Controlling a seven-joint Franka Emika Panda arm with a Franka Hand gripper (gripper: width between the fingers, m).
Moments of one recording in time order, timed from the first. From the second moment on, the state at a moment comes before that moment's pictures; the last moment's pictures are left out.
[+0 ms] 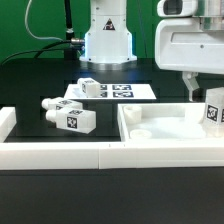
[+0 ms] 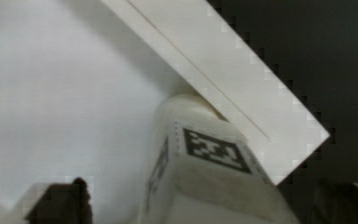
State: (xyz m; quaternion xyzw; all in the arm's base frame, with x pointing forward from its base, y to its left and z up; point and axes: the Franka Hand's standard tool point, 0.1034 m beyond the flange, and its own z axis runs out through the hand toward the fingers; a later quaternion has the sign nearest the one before) arm 0.639 0.112 0.072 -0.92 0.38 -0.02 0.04
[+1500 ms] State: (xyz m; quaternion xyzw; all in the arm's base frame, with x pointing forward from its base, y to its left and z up) arm 0.638 0.108 0.073 -0.98 0.22 -0.02 0.02
